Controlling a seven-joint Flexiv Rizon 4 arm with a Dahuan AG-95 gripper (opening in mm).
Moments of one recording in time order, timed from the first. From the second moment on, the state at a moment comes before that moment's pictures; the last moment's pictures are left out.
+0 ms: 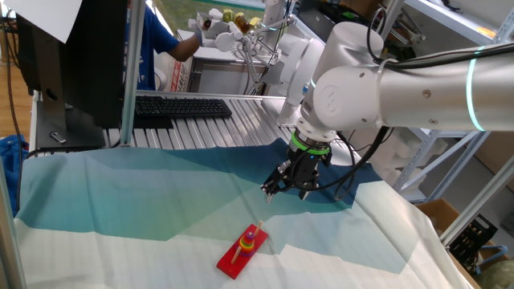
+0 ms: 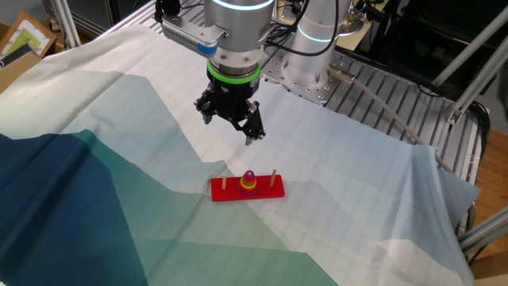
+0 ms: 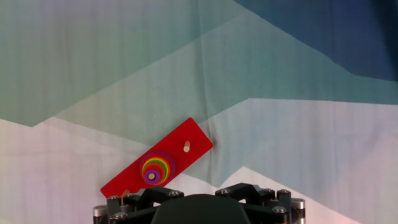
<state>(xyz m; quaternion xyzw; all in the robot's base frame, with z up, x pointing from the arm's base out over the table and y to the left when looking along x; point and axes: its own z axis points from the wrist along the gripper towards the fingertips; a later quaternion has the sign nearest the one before) 0.500 0.000 0.170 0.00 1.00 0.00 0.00</state>
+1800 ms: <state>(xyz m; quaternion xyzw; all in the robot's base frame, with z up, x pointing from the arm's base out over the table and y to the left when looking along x) 0.500 0.000 0.170 0.12 0.99 -0.01 0.01</state>
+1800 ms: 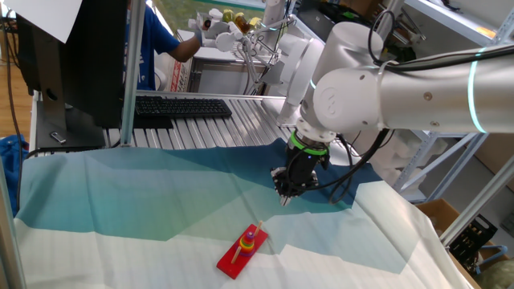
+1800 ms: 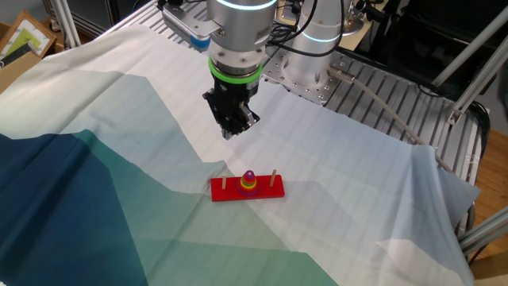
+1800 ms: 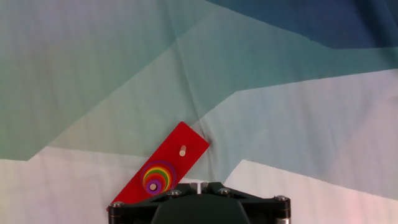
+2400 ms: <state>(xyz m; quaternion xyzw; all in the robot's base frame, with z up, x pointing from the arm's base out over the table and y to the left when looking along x) 0.500 0.000 0.170 0.19 0.98 -0.01 -0.01</state>
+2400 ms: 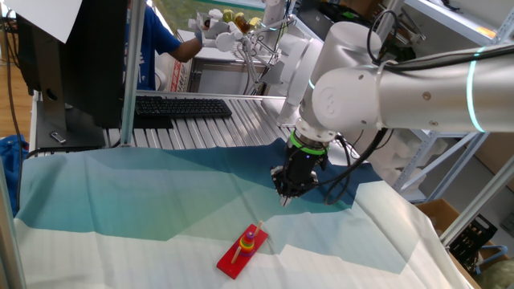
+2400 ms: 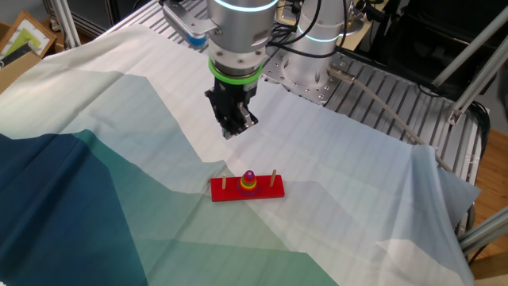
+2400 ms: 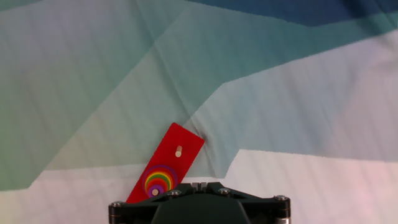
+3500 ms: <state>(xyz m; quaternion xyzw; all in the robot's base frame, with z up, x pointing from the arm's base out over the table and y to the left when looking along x) 0.481 0.028 0.171 0.26 0.97 -0.01 -0.01</state>
